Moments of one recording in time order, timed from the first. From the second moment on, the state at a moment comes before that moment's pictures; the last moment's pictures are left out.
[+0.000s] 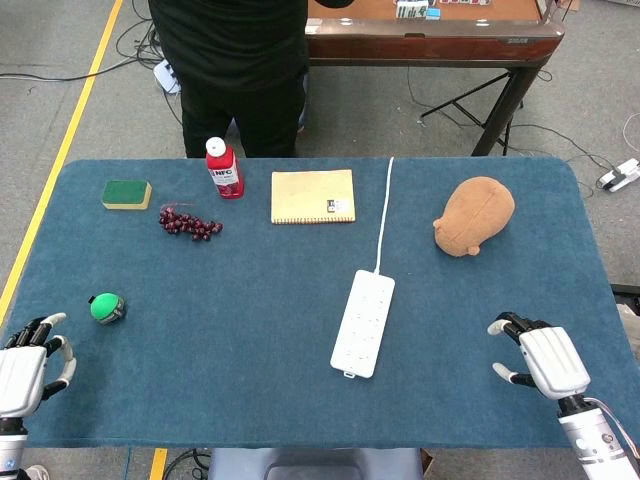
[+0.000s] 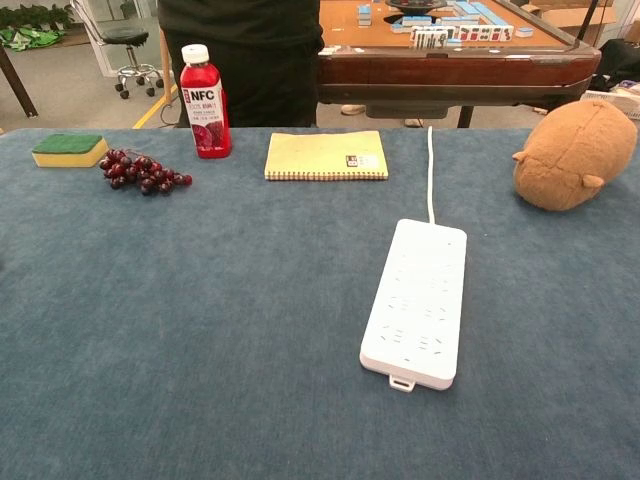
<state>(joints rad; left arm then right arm) -0.07 -1.19 -0.04 -1.57 1.47 1.49 0.17 0.15 -1.13 -0.03 -1.64 -1.61 1.38 -0.04</state>
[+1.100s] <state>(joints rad) -0.07 -1.18 -0.03 -1.53 1.49 1.49 0.03 0.39 -1.18 0.12 -1.75 -1.41 1.09 -0.36</state>
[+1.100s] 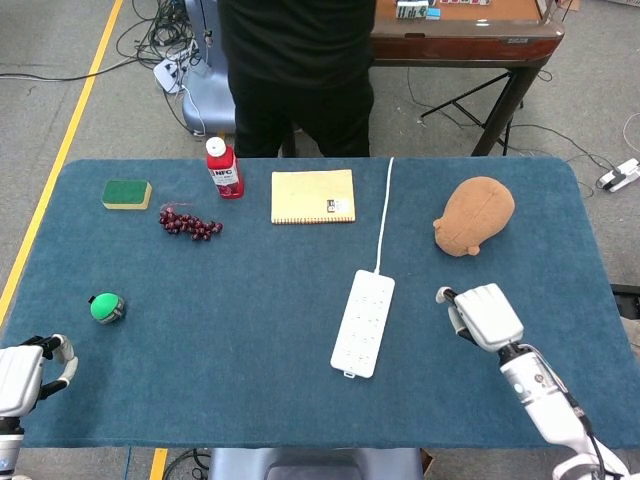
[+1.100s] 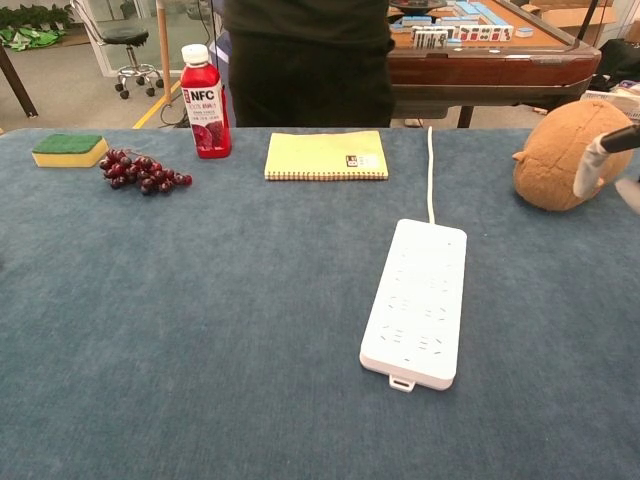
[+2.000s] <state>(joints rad) -0.08 -1.20 -0.05 -1.47 1.45 1.47 -0.01 0.68 -1.44 0.17 -1.61 -0.98 0.91 -0.67</state>
